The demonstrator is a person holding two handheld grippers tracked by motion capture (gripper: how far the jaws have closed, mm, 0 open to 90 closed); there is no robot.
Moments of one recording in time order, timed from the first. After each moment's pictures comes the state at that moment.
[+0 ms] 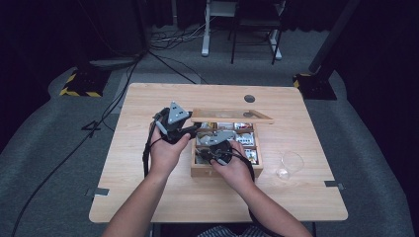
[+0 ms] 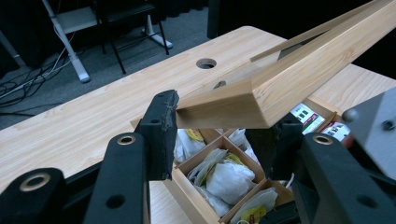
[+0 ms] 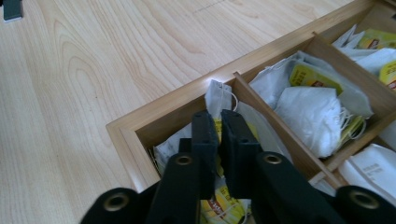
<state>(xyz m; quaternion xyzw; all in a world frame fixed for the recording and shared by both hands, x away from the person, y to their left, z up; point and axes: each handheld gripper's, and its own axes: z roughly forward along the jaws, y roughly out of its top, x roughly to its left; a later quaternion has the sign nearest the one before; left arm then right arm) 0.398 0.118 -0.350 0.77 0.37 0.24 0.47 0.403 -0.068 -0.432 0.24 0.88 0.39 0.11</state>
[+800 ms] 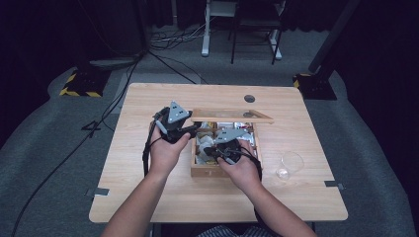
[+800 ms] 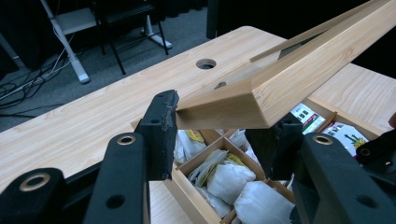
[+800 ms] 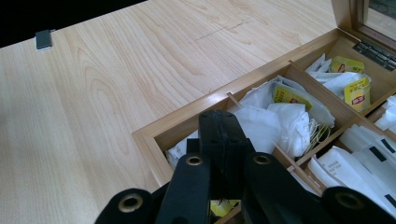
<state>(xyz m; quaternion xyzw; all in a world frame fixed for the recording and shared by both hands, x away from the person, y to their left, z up) 0.400 0.119 -0.349 0.77 0.36 0.24 0.47 0.391 -0.085 -0.408 0.24 0.87 0.42 0.11</state>
